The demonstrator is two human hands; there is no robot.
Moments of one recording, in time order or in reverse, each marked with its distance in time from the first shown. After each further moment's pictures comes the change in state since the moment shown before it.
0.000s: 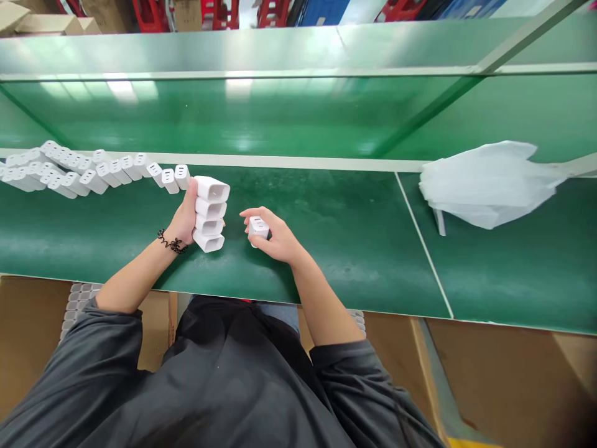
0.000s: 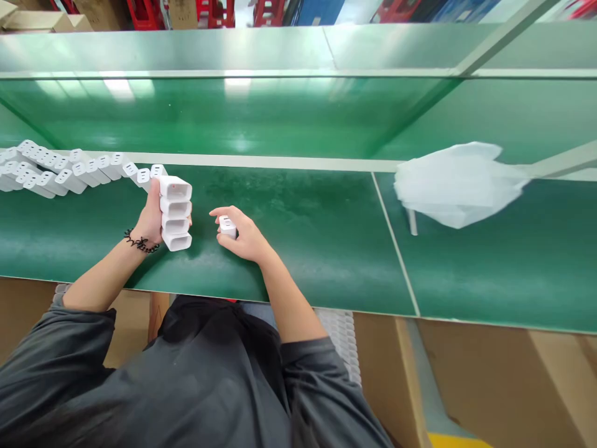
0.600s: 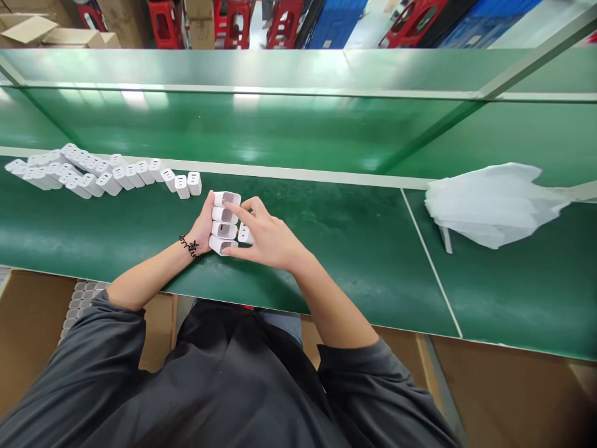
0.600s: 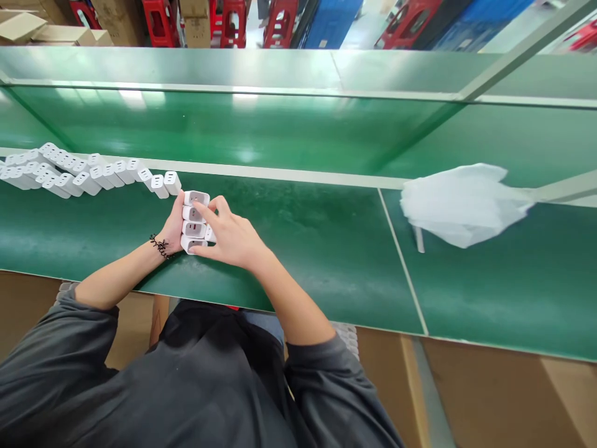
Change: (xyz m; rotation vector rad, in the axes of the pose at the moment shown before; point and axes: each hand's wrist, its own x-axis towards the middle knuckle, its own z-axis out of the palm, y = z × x) left_hand 0.009 -0.018 0.015 -0.620 0.081 -0.310; right_hand 0.031 -0.063 0.011 -0.701 -0.162 -0.102
